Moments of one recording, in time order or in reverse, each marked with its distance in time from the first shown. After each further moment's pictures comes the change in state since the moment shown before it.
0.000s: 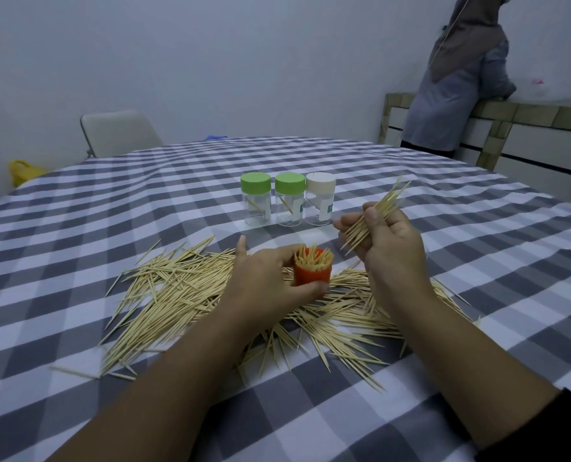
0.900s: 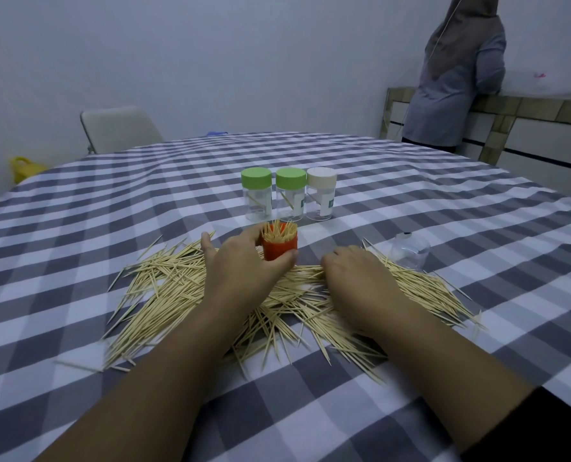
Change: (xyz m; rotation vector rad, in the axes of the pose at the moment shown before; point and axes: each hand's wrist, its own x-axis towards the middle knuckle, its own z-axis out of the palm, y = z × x) left_hand 0.006 -0.011 -0.007 0.068 0.210 -0.234; right_hand -0.015 0.013 0.006 -1.712 -0.584 -0.380
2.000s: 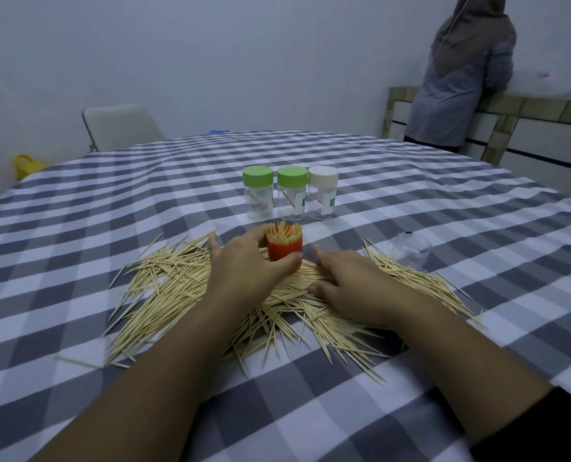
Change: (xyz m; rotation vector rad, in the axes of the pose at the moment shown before) left_hand 0.002 -0.002 0.002 -0.042 -0.056 0.015; right_hand 0.001 0.011 -0.003 0.358 -0.212 -0.001
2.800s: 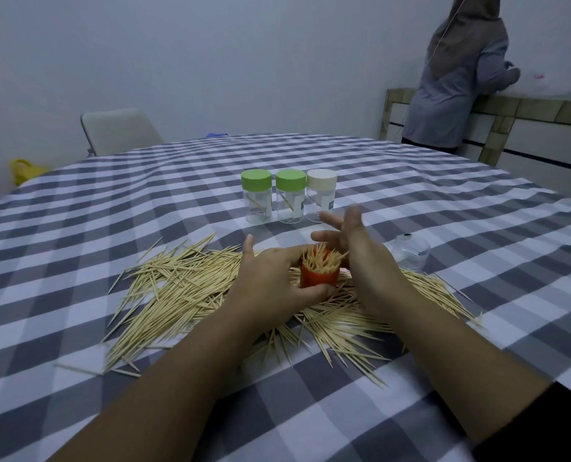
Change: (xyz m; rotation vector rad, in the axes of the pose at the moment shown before) left_hand -0.008 0.007 0.012 -0.013 -0.187 0.298; right_hand 0.003 -0.005 -0.002 1.135 0.316 0.073
